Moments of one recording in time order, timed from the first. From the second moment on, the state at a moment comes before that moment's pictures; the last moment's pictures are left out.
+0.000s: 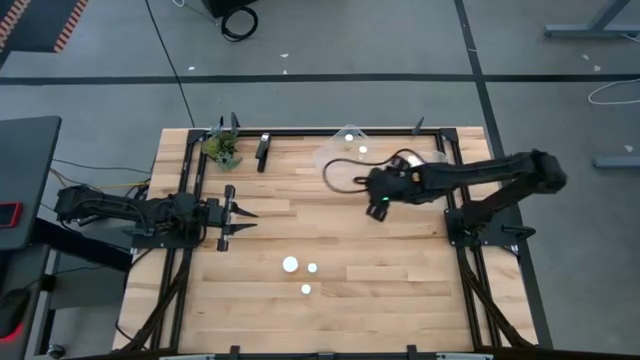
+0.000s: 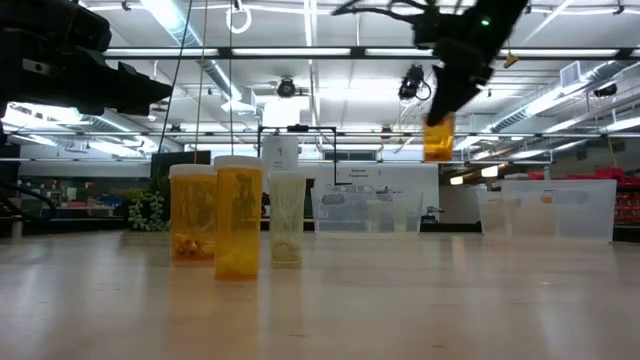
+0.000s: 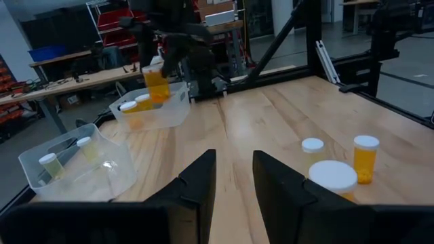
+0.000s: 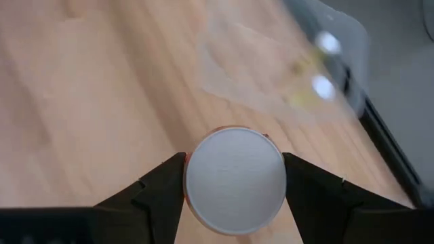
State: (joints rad) left arm -0.08 0.35 0.01 0.30 -0.04 0.19; right arm 0.02 1.33 1.06 -0.83 0.50 0.38
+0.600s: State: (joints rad) left arm -0.08 0.35 0.01 0.29 -0.04 0.19; right arm -0.23 1.06 0.83 -1.04 0.52 0.58
